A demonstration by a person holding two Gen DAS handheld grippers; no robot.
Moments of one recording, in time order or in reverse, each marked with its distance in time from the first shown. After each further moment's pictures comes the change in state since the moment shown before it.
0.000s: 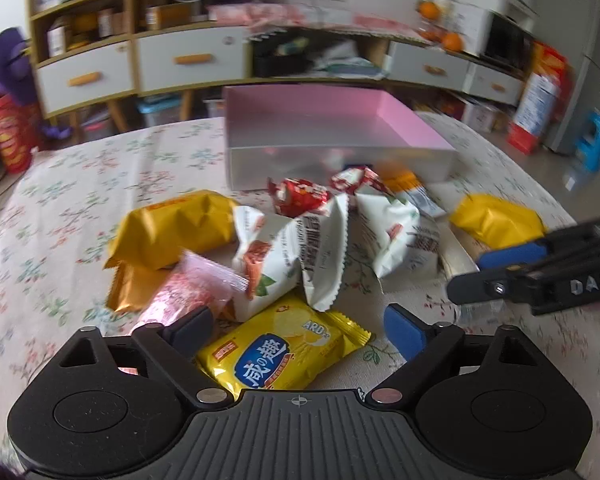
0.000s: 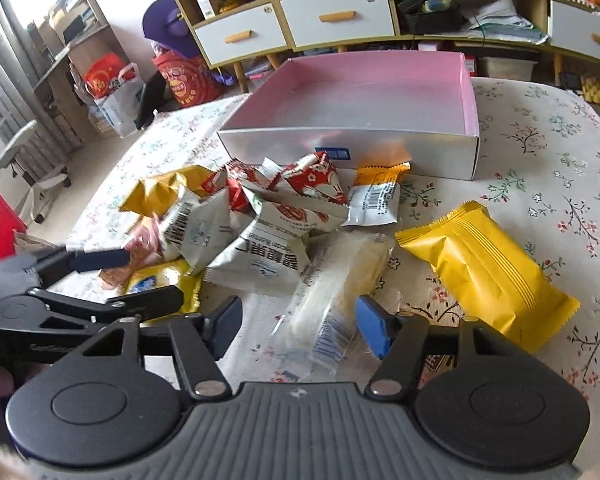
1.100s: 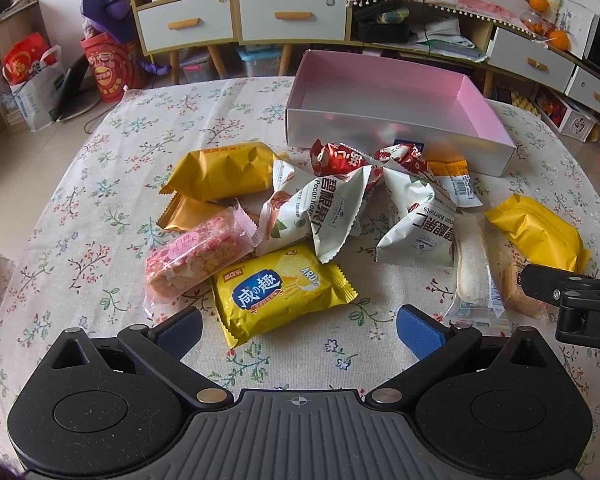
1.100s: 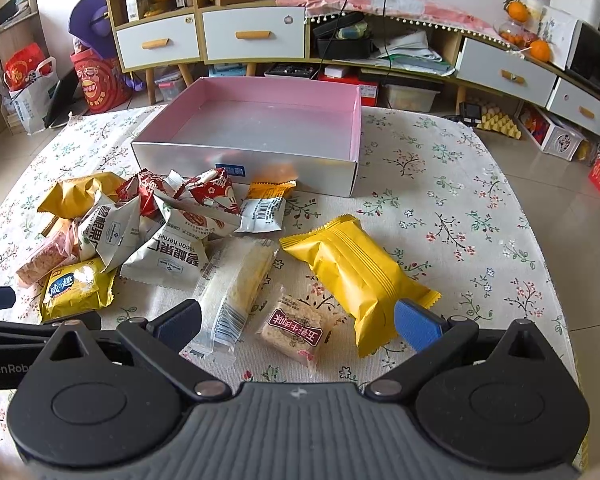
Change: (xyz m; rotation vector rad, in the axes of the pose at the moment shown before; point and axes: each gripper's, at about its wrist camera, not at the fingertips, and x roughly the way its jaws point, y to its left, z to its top) left arm -0.022 -0.053 0.004 -0.231 0.141 0.304; right arm -0.036 0.003 -0.006 -0.017 -0.057 -0.354
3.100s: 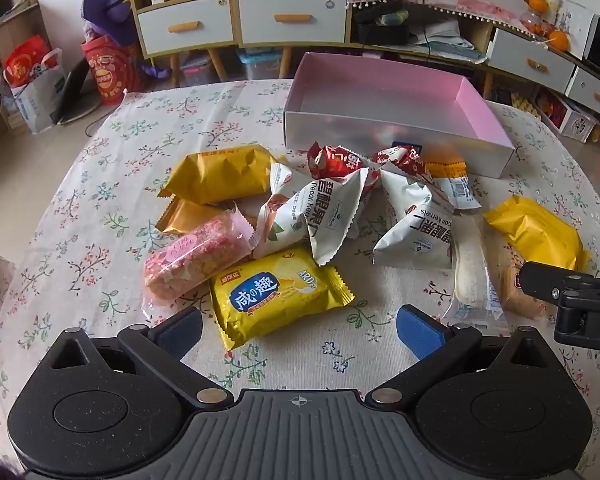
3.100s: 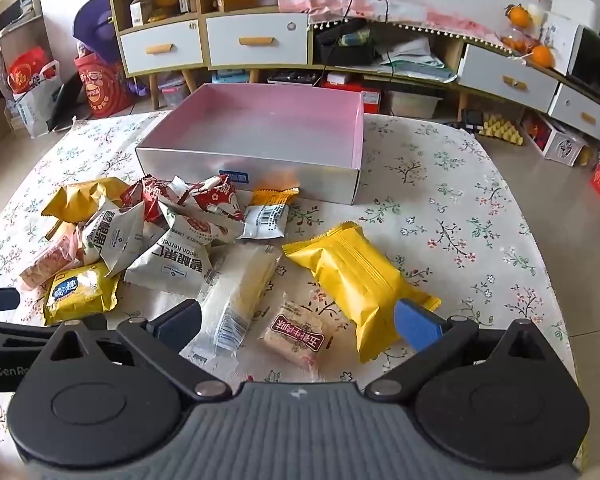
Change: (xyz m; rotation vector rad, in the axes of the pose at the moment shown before) left arm -0.001 -0.001 0.001 0.001 -0.009 0.006; right arm -0.003 0.002 -0.002 -0.009 -0.020 0.003
